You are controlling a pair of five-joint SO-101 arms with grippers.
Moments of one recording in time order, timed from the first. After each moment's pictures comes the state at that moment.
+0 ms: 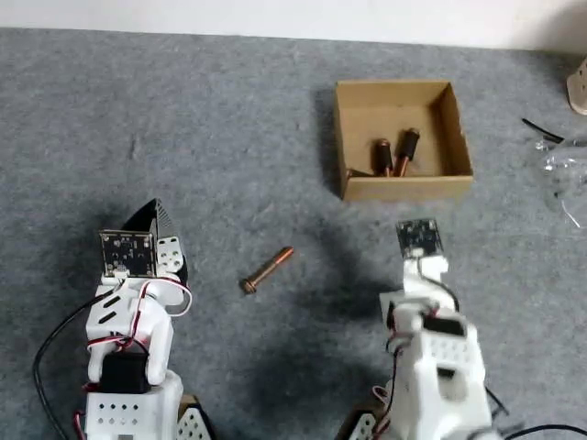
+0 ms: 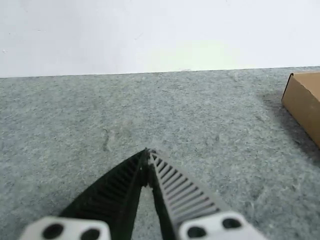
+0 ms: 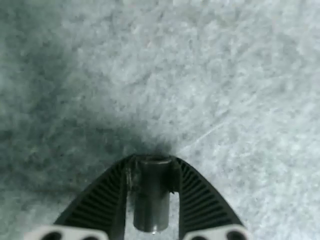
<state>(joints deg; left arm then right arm) -5.2 -103.4 96.0 30.3 1.9 2.3 -43.2 81.2 32.6 19.2</state>
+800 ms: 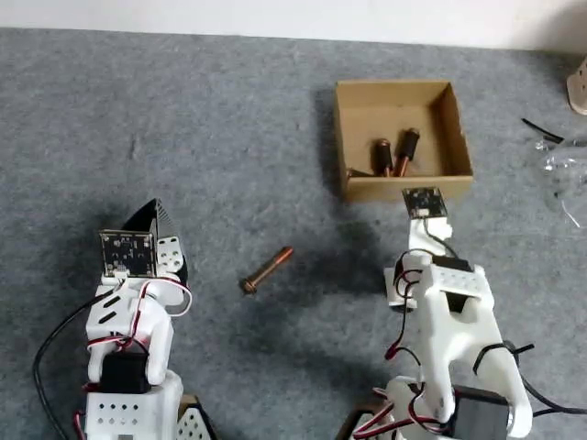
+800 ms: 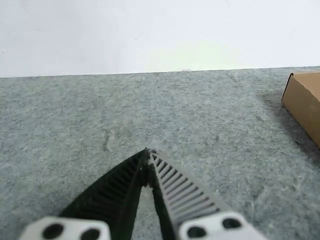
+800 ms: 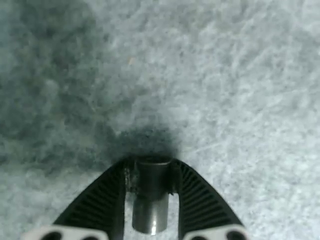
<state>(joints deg) -5.2 -103.4 96.0 30.3 1.9 3.3 -19.6 61.6 39.7 17.3</state>
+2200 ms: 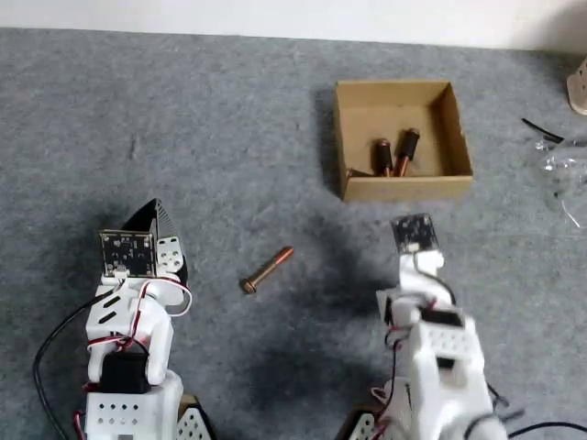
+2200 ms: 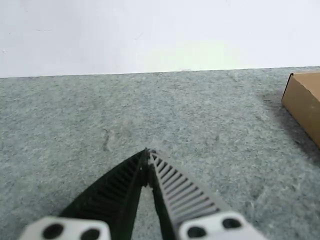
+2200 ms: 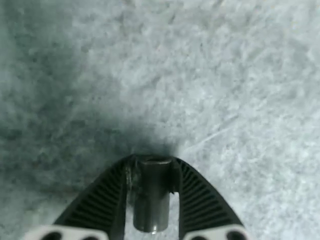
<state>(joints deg) -5.2 -103.4 96.0 30.3 1.9 0.9 -41.3 80.6 31.5 19.3</state>
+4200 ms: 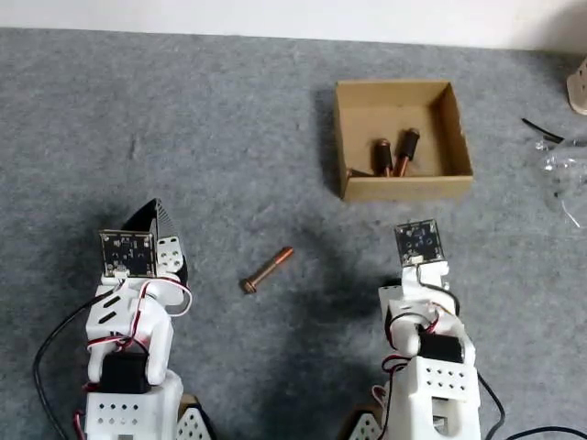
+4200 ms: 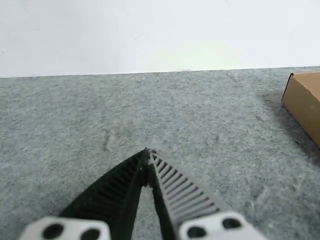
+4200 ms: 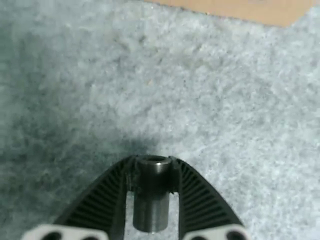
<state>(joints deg) -5.2 -103.4 96.0 30.3 1.9 1.5 -68.1 90.8 33.4 19.3</state>
